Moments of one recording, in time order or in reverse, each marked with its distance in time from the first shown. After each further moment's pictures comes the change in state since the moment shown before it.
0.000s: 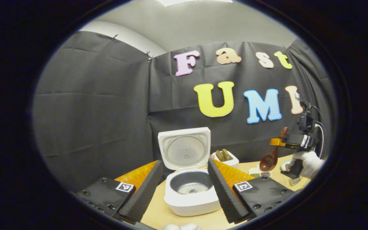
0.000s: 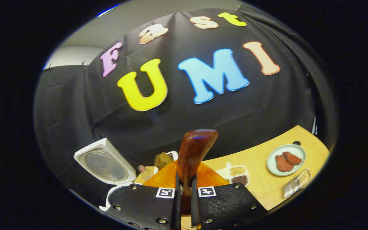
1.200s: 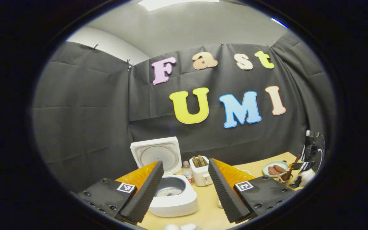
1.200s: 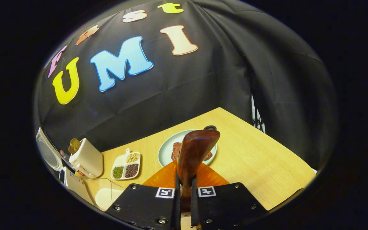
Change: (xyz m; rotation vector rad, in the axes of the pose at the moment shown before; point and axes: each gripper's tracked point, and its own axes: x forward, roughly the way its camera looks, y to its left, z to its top) left arm -0.027 -0.101 0.036 0.057 -0.019 -0.092; right arm -0.040 -0.281 -0.091 0.066 0.169 -0.419
